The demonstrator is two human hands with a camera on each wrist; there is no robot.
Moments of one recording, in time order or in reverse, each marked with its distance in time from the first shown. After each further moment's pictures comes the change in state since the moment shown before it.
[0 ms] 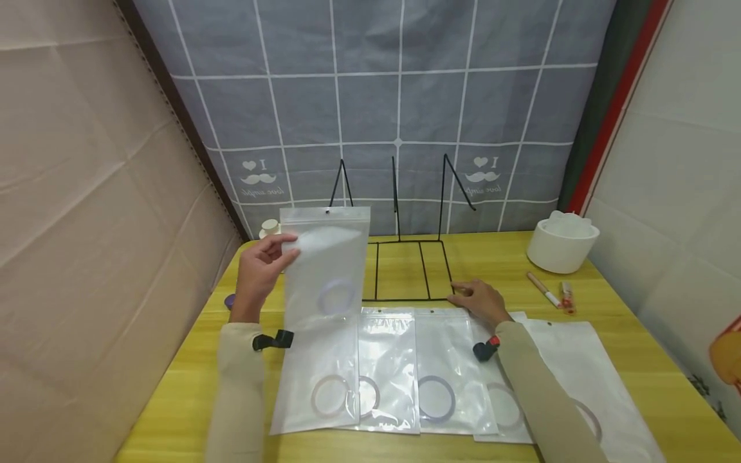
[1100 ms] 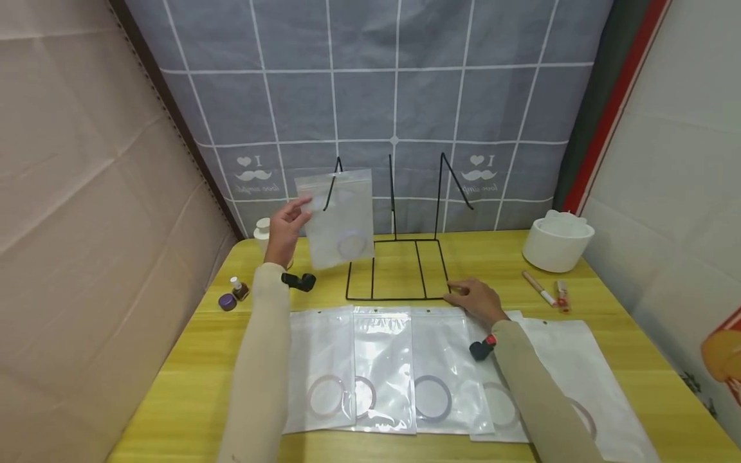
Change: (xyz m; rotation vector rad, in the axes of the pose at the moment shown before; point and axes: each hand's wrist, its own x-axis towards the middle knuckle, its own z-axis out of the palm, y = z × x) left_hand 0.084 -0.041 0.041 -0.205 -0.012 -0.246; right_hand -0.007 -0.003 -0.002 -0.032 -0.002 -0.028
